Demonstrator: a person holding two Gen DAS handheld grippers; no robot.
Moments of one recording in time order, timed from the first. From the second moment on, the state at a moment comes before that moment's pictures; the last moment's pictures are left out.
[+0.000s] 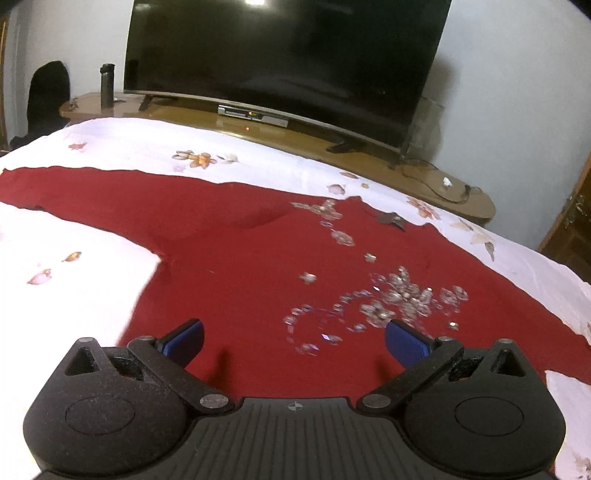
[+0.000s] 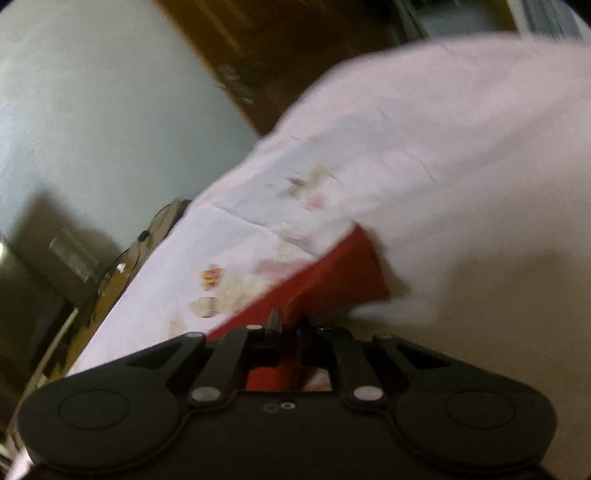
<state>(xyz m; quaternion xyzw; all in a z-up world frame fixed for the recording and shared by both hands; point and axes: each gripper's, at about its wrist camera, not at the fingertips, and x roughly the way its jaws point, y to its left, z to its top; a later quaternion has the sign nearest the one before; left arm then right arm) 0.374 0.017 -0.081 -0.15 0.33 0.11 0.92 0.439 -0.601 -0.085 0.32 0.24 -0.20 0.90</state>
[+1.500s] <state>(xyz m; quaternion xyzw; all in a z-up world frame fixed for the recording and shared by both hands) 0.523 0.099 -0.143 -0.25 0.39 -0.06 0.88 0.392 -0.226 -0.042 0.07 0.29 0.06 0.95</state>
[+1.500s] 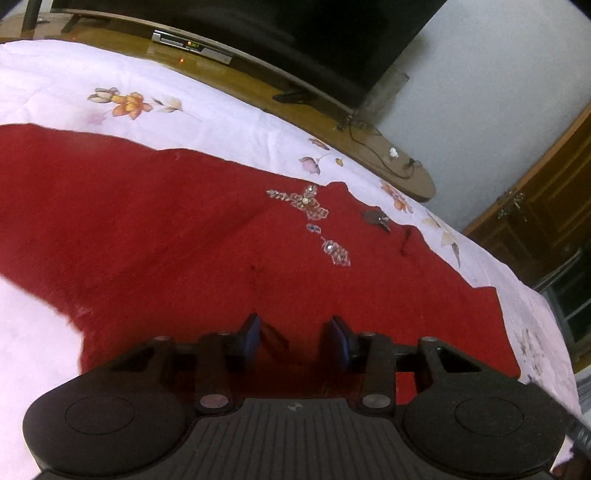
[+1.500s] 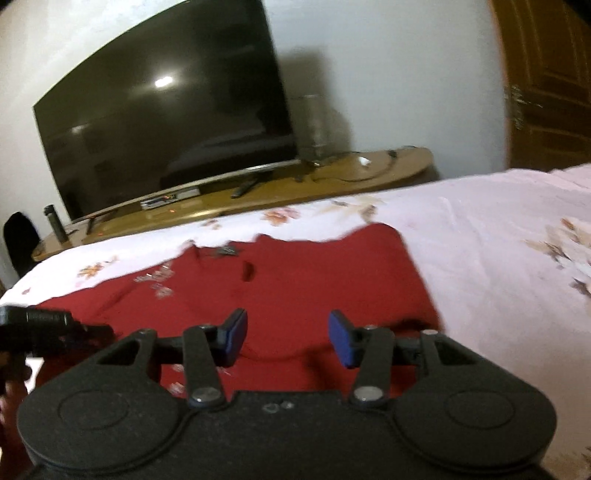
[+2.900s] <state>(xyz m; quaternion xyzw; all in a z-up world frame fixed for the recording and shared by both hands) 0.515 0.120 -0.140 -0.17 0.37 -0.05 0.91 0.522 -0.311 -0.102 0.13 0.34 0.02 0.93</state>
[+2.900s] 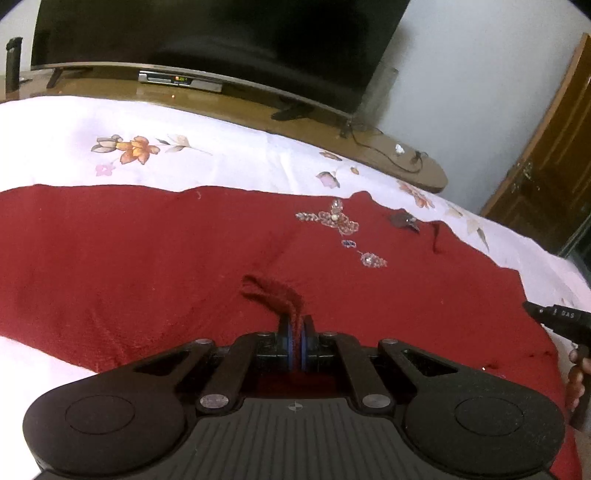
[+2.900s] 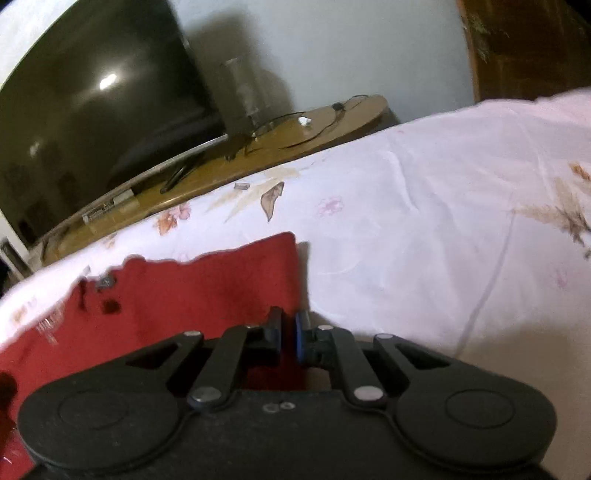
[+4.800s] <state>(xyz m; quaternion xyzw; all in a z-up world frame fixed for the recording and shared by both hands) 0.367 0.459 -0.165 -0.46 0.19 0.24 0.84 0.394 -0.247 -0.052 0.07 0.32 0.01 0.94</state>
